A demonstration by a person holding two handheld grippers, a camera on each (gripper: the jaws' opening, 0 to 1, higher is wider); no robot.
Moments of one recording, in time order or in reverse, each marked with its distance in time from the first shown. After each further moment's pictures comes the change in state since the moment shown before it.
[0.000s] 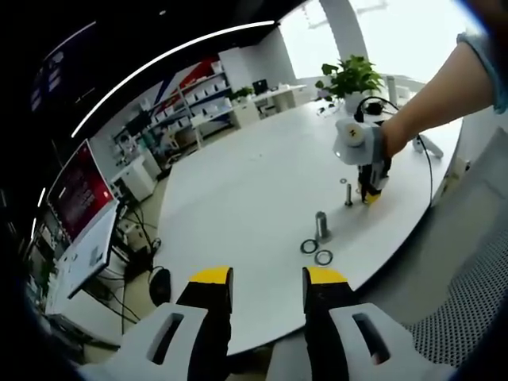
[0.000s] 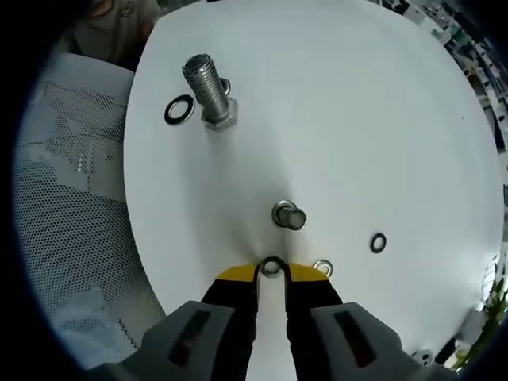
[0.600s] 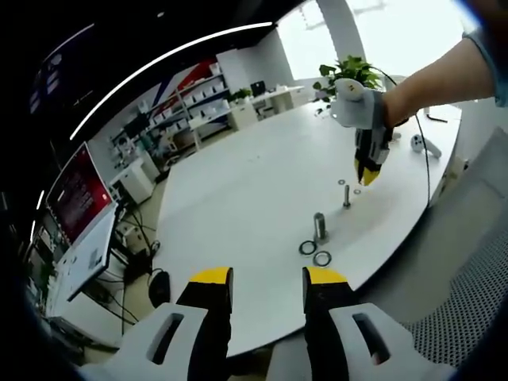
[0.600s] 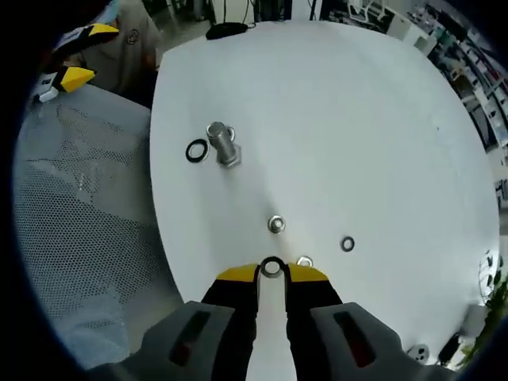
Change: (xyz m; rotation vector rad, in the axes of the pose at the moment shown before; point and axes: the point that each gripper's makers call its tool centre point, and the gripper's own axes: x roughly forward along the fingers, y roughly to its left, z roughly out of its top) left arm -0.001 -0.002 0.002 0.009 -0.008 -0.008; right arm -0.067 -0.004 0.017 0.023 -0.143 -0.004
